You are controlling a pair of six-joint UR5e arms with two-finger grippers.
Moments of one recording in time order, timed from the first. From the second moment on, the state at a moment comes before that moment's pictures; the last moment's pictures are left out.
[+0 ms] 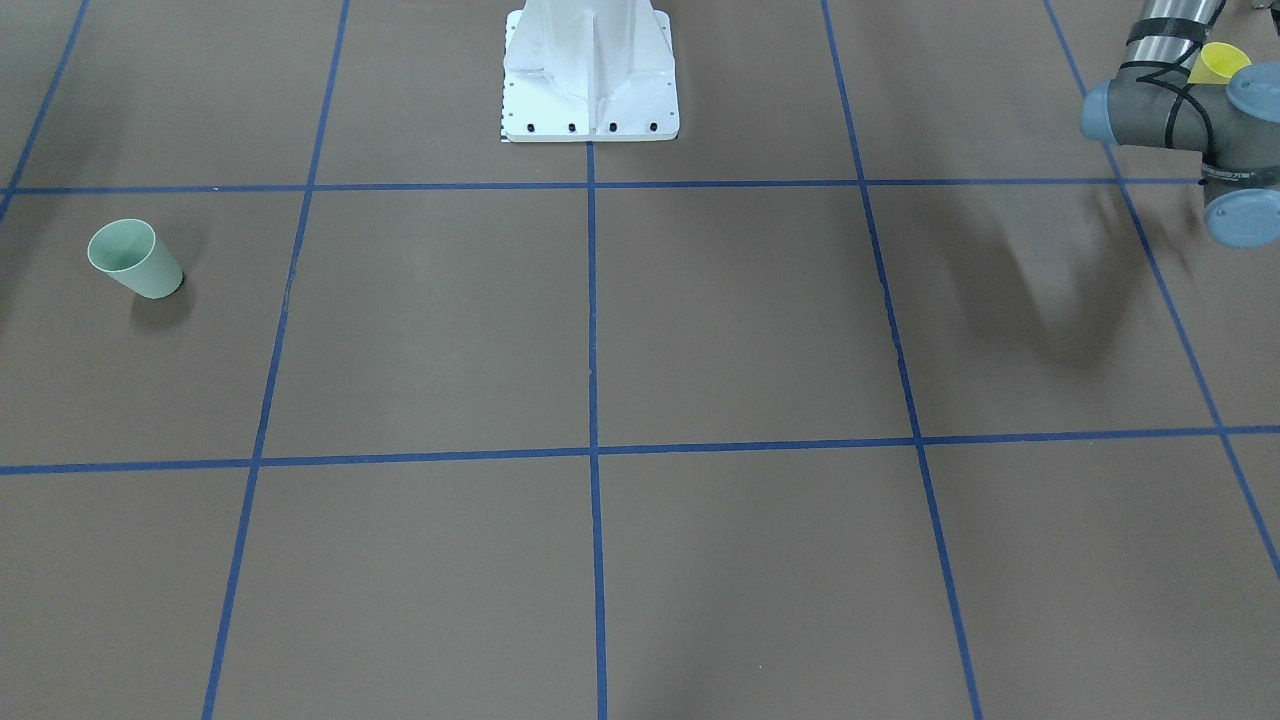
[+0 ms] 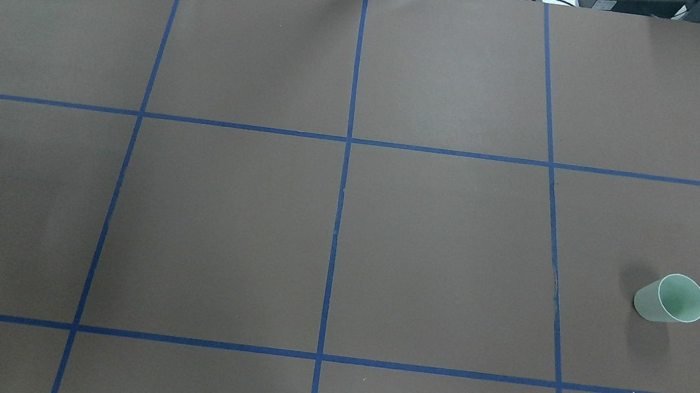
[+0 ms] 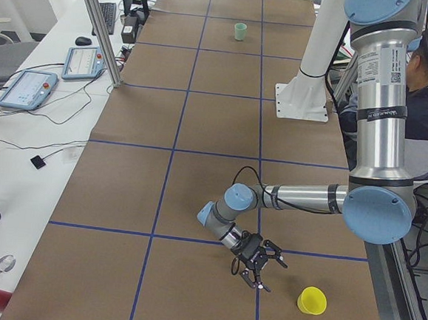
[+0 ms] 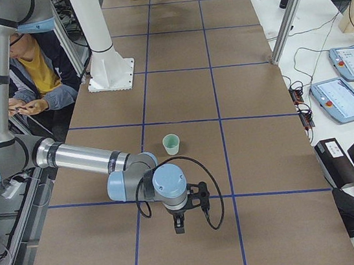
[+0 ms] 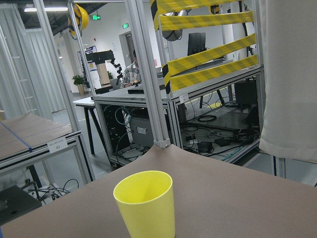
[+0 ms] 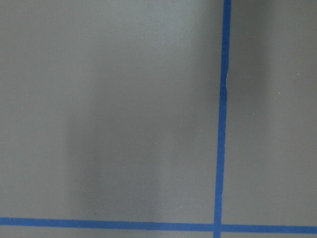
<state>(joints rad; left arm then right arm) -0.90 -1.40 -1.48 -0.92 -1.98 -2.46 1.65 -1.82 1.61 -1.39 2.35 -0.12</state>
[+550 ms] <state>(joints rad) -0.89 -1.33 -1.45 -0.98 -2.09 -2.46 1.65 -1.82 1.61 -1.39 2.35 -0.12</state>
